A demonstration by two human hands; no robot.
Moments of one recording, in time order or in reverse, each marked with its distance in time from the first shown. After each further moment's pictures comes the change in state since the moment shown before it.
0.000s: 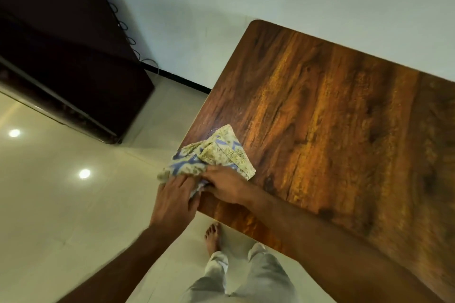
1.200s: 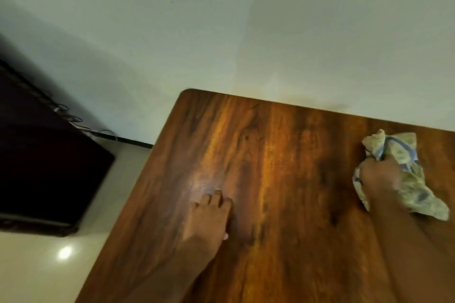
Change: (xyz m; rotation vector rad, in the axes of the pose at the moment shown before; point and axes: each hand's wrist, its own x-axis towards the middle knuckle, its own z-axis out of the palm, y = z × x) left_hand 0.265 0.213 0.051 0.534 -0.353 0.283; right_hand -0.157 0.250 -0.317 0.724 1.018 1.297
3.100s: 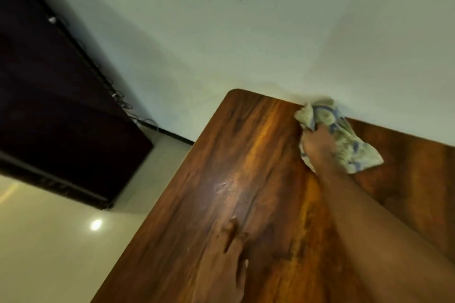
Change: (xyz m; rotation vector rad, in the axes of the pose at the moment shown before) left_hand -0.091 0.007 0.063 -0.590 0.387 -0.252; right_hand 0.072 -0.018 0.204 -0.258 -0.066 -0.417
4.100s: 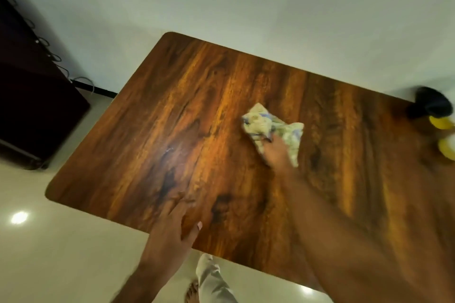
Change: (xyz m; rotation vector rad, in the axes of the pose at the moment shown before) left_hand -0.233 0.064 0.024 -0.291 -0.062 -0.024; right_hand -0.220 0.244 -0.106 -0.095 -0.092 -0.073
